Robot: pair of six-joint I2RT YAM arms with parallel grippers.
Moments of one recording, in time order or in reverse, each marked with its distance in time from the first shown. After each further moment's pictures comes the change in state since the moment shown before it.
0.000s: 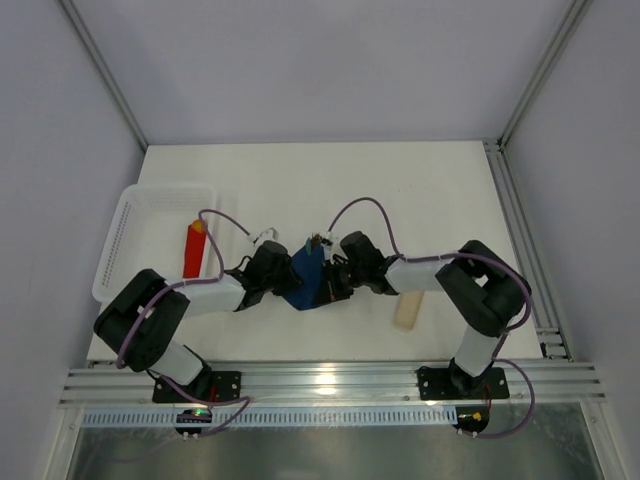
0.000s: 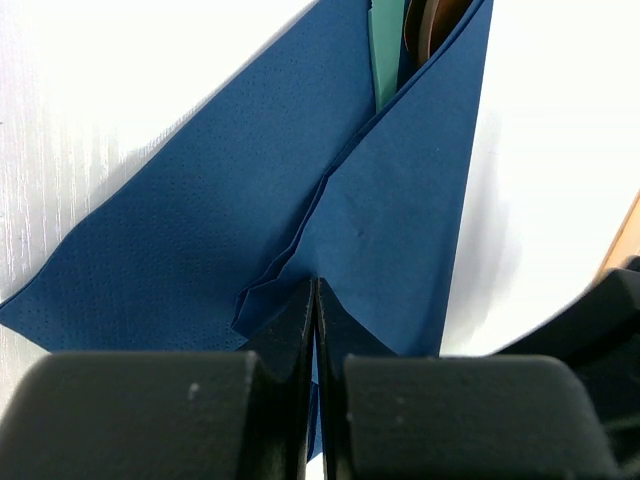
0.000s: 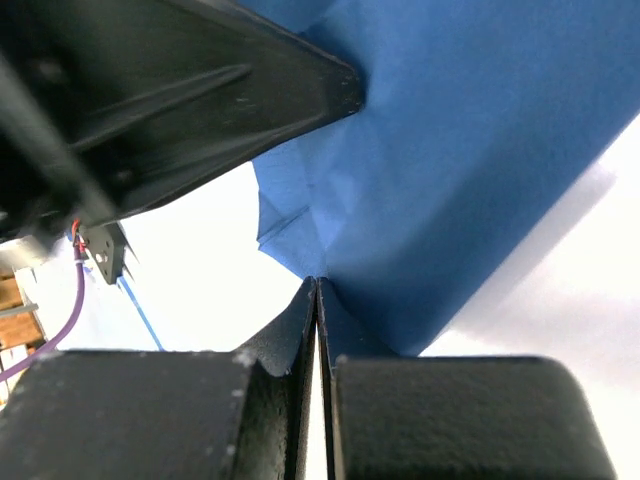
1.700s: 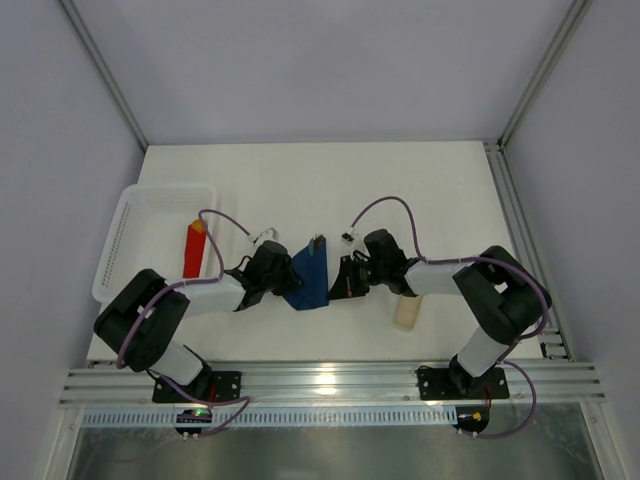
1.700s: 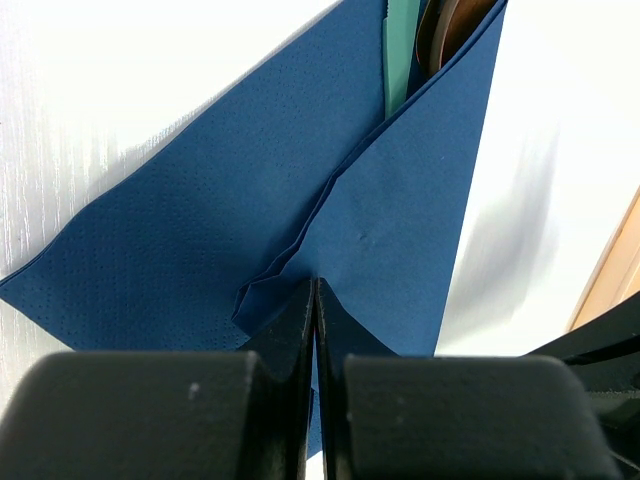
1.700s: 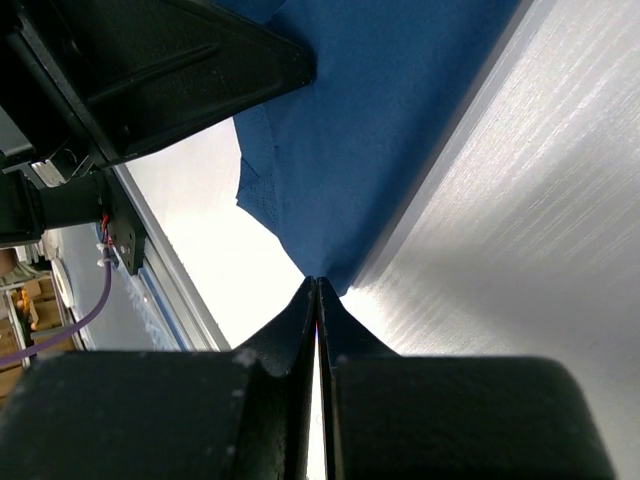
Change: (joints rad) left arm 0.000 0.000 0.000 0.002 0.005 0.000; right arm -0.124 -0.116 -0.126 0.055 -0.081 0.002
